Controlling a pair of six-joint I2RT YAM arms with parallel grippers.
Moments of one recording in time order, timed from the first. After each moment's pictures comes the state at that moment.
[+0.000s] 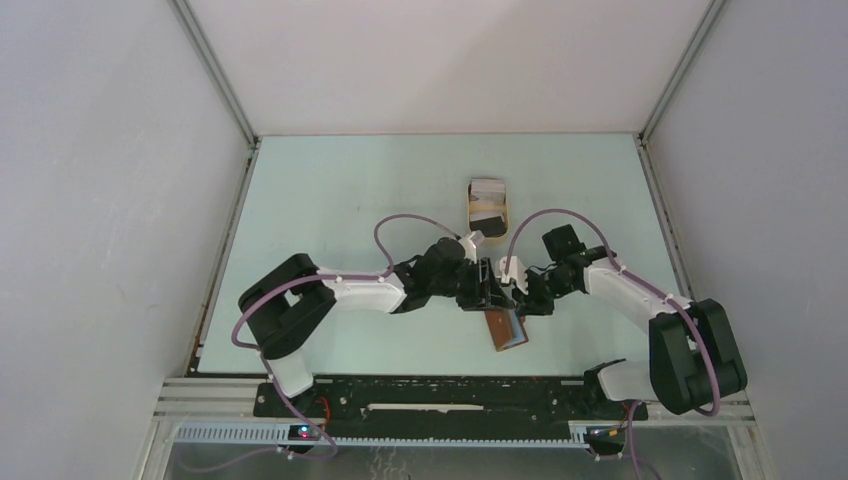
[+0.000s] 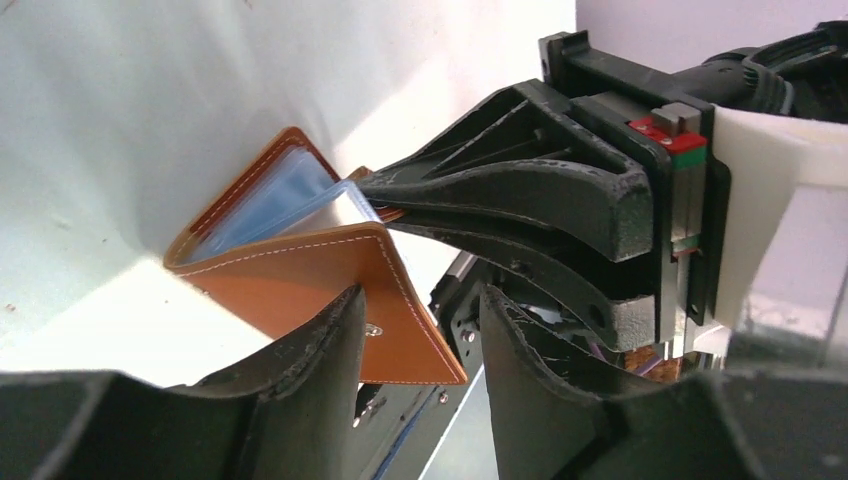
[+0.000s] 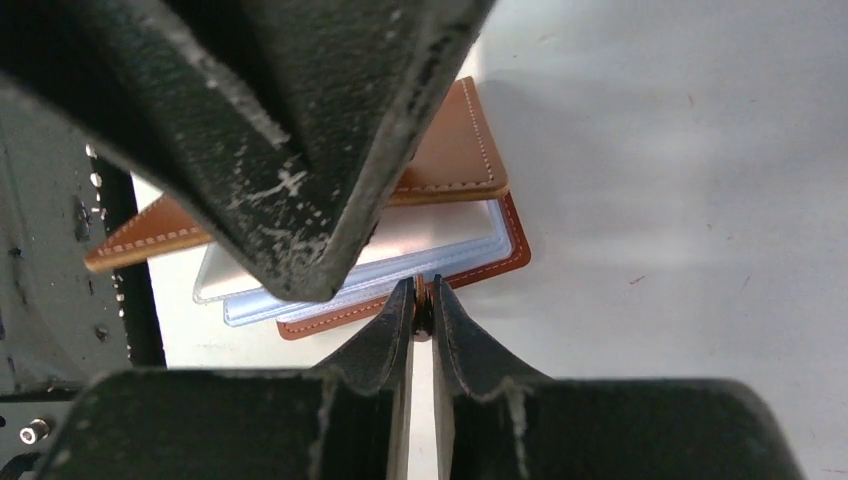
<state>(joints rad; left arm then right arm) -0.96 1.74 0.89 0.29 0.37 -1.02 0.32 1.33 0.69 -0.66 -0.67 -1.06</state>
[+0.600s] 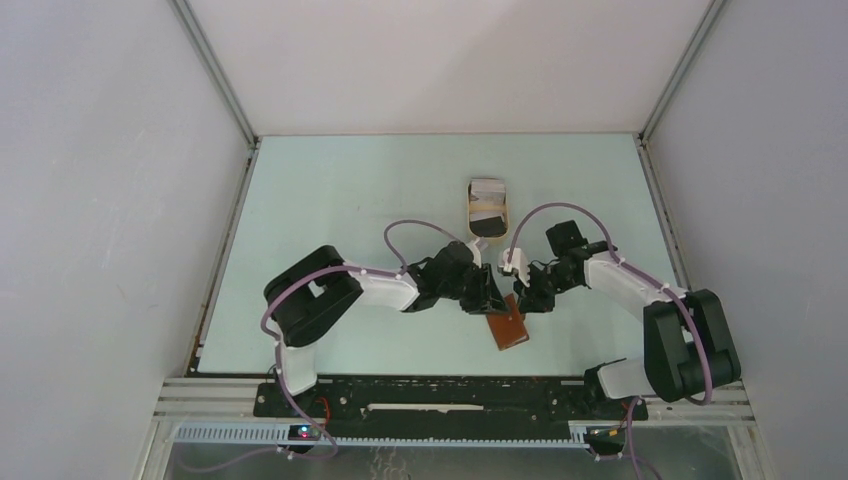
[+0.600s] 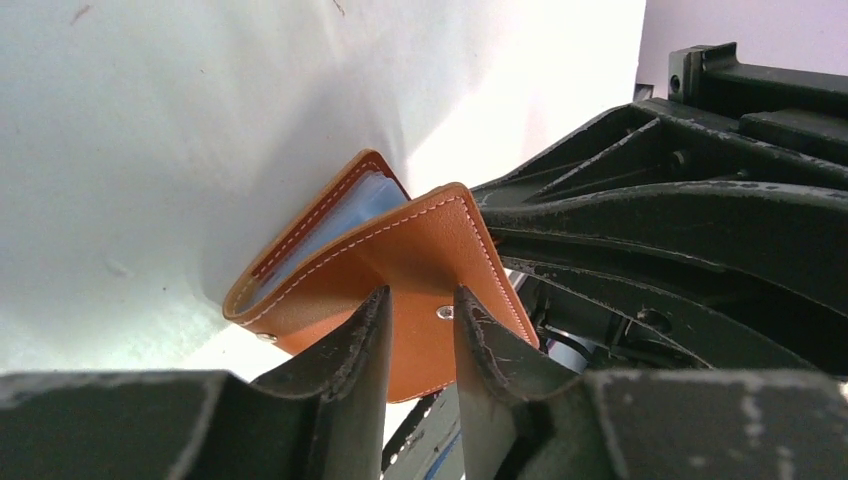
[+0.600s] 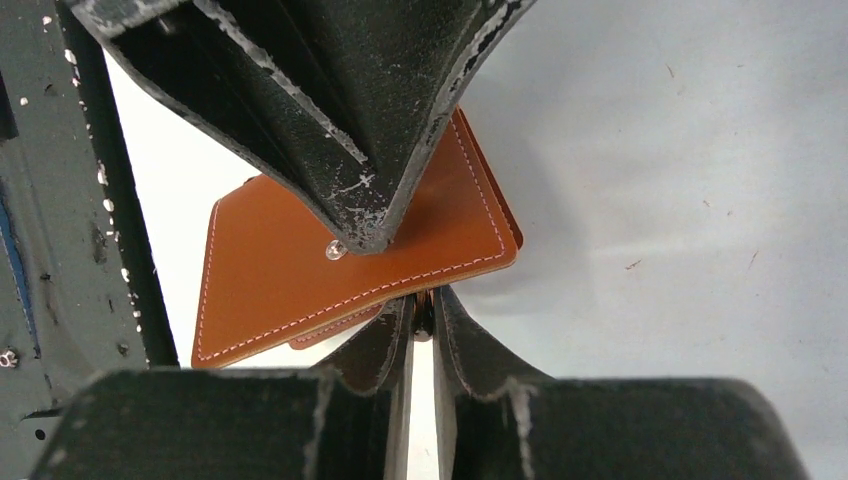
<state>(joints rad) -0.96 1.87 0.92 0.34 0.37 -1.05 0.27 1.38 0.72 -0.66 -0.72 -1.00</state>
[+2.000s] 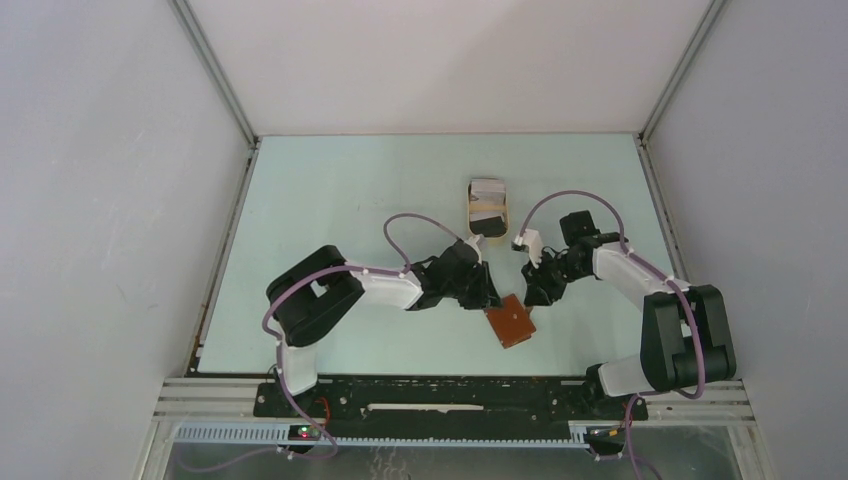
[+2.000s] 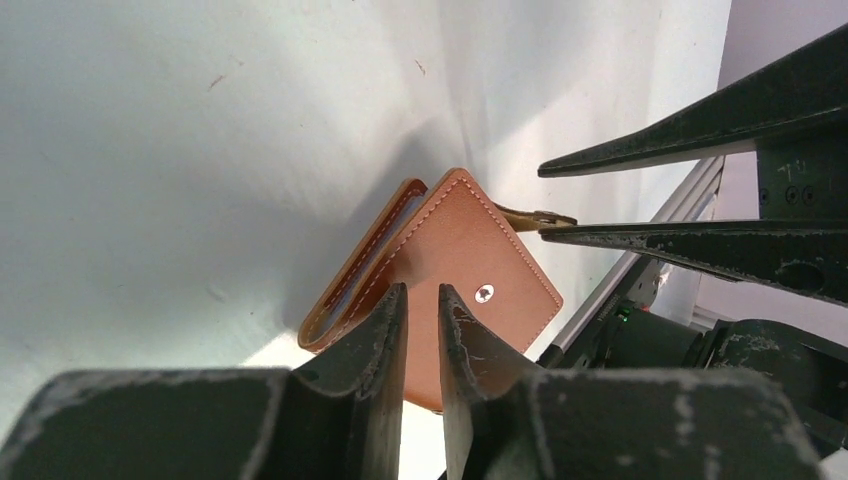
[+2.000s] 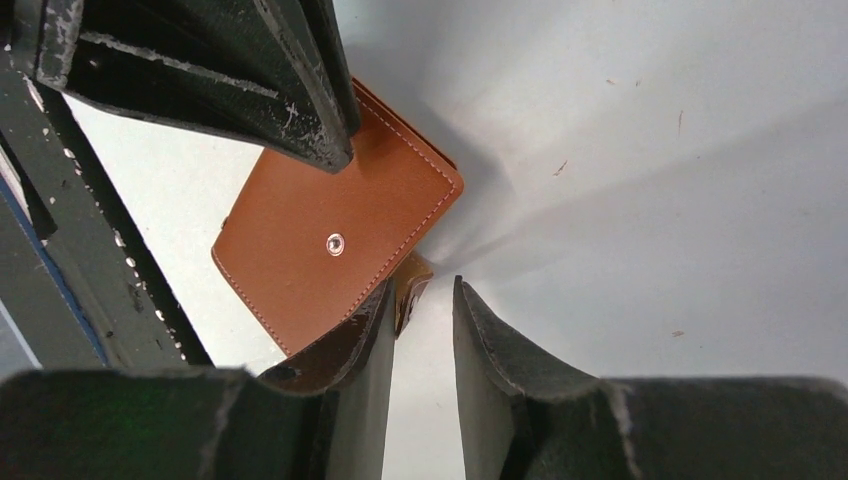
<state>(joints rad) -0.97 1.90 0.98 0.23 0.22 -0.97 0.16 1.42 0.78 -0.67 -0.66 -0.73</state>
